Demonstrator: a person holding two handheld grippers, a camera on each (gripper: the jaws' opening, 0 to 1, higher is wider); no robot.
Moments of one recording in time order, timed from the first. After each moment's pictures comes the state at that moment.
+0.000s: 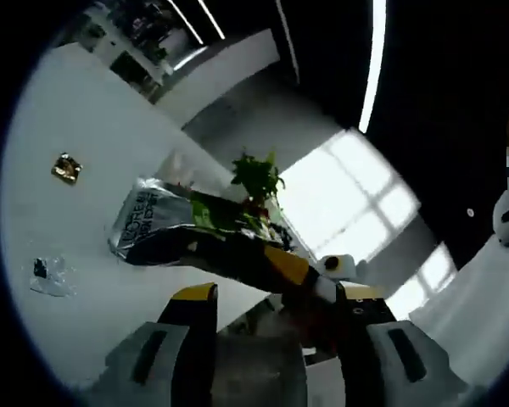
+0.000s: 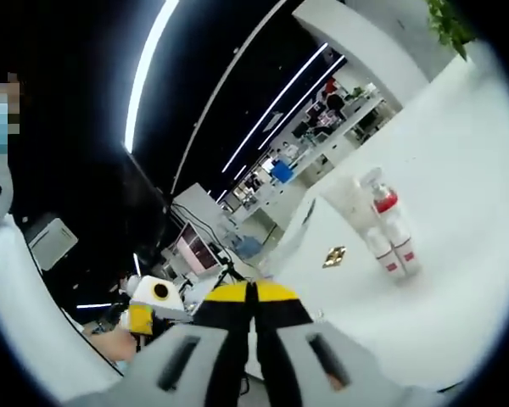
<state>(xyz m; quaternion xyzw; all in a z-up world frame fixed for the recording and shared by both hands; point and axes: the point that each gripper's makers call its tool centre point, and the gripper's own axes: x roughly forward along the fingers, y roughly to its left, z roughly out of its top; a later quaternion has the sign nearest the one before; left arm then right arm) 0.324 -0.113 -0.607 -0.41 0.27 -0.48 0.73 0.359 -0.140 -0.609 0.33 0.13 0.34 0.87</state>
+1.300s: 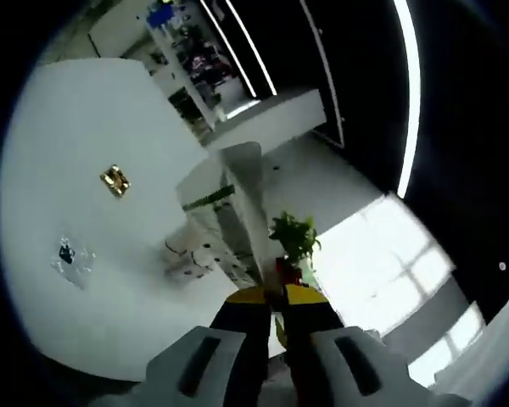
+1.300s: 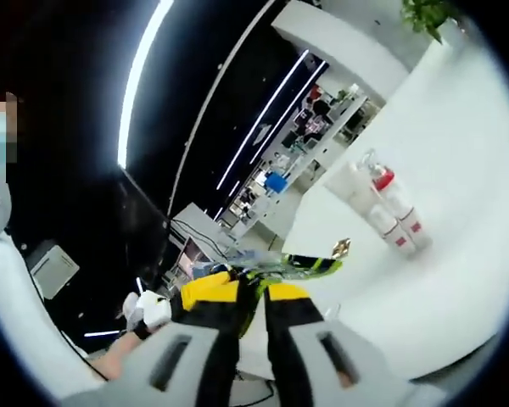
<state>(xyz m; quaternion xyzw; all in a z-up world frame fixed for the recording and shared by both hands) 0.358 -0.084 -0.600 -0.44 0.20 -0.35 0.81 0.350 -0.126 -0.620 0.40 0.13 0.30 0.86</state>
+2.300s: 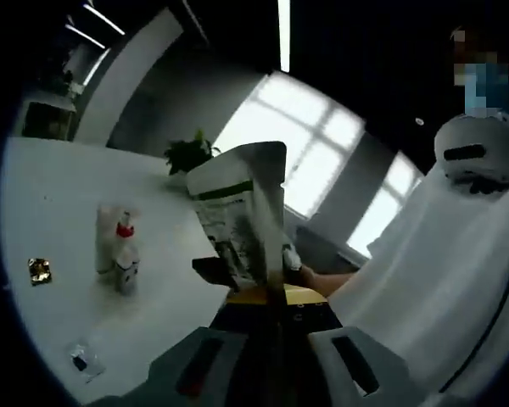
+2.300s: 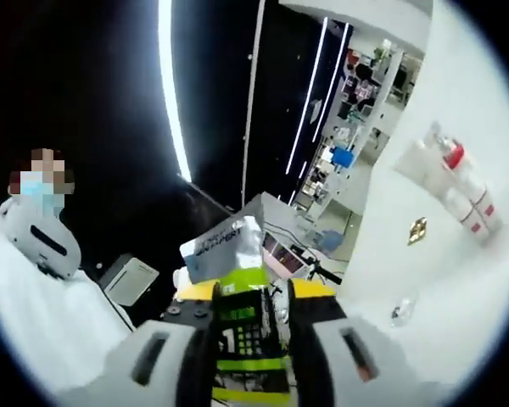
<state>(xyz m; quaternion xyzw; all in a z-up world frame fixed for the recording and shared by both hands) 0.288 -0.092 -0.548 -0.17 0.24 -0.66 0.69 0.334 -0.108 -0.556 0.48 0.10 0.49 0.72</state>
